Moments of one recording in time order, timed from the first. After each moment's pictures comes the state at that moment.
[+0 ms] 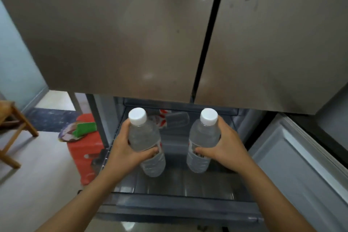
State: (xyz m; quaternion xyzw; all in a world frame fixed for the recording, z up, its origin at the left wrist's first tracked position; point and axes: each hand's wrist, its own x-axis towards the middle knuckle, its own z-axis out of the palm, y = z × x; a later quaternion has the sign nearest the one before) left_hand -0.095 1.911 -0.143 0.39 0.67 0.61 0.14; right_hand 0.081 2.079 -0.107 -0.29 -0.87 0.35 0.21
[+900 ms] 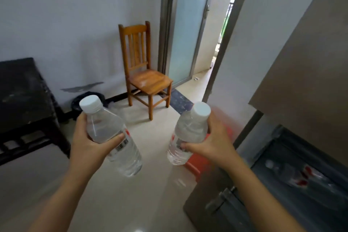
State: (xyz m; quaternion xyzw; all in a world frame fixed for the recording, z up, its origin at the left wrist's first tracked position) left_hand -0.117 1.562 -0.109 -0.08 0.77 0.59 -0.24; right_hand -0.144 1.818 -0.078 0.15 -0.87 0.47 0.05
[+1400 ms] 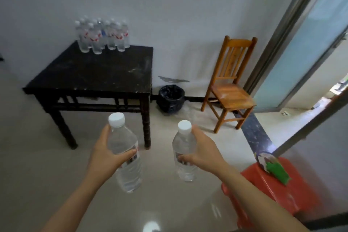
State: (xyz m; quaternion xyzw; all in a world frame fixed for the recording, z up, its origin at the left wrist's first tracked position) left_hand 0.006 1.468 -0.166 -0.32 0.74 0.52 -0.27; right_hand -0.170 1.653 -0.139 0.38 -0.86 0.31 -0.15
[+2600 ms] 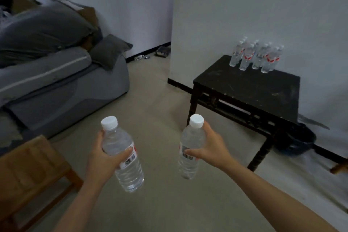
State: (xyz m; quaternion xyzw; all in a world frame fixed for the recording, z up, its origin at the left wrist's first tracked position) left_hand 0.469 1.362 -0.164 -0.60 0.52 0.38 -0.47; right_hand 0.194 1.384 -0.135 0.64 -0.64 0.33 -0.27
